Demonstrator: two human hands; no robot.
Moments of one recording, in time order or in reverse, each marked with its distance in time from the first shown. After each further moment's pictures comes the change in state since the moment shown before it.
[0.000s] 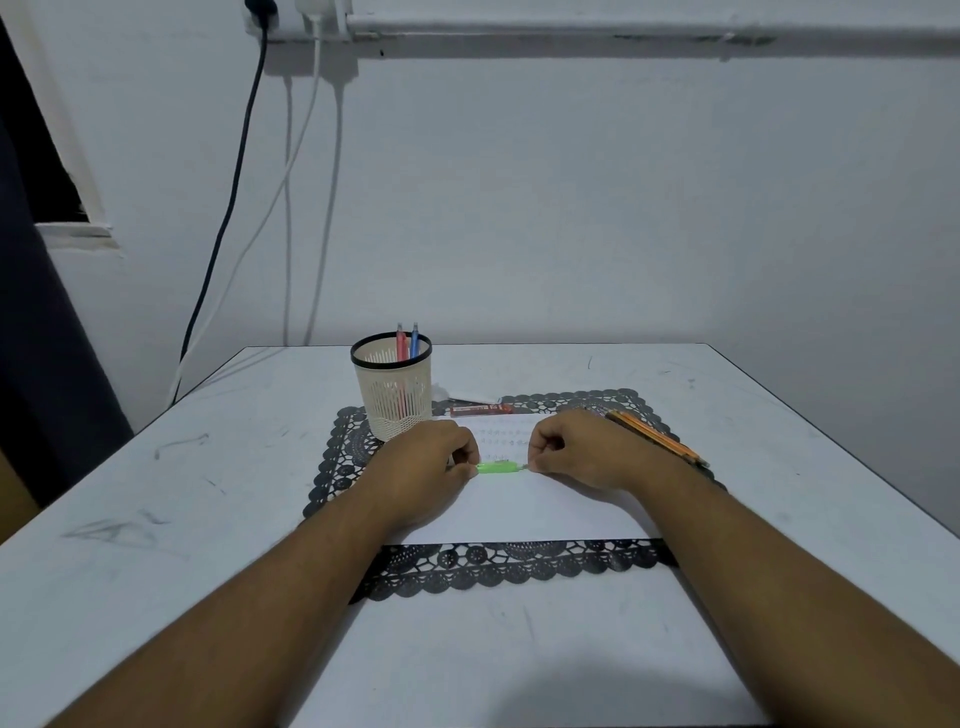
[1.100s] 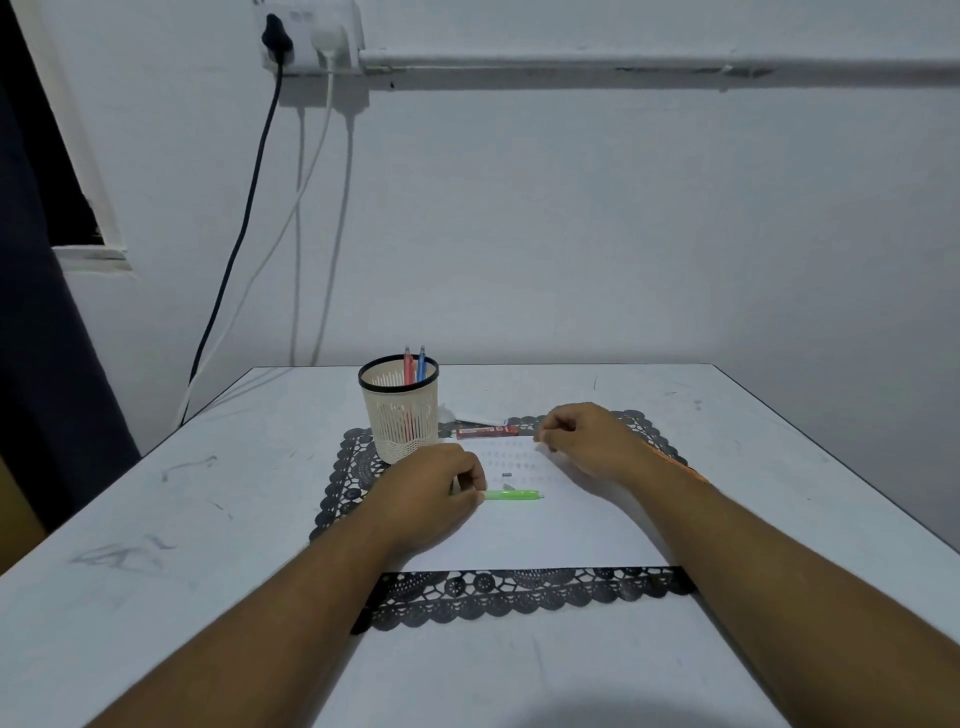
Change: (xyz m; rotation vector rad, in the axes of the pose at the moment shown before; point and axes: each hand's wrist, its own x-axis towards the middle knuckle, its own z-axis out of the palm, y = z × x) left_hand -0.005 0.002 -0.007 -0.072 -0.020 -0.019; right_hand 0.033 0.012 -0.005 0.228 0.254 0.073
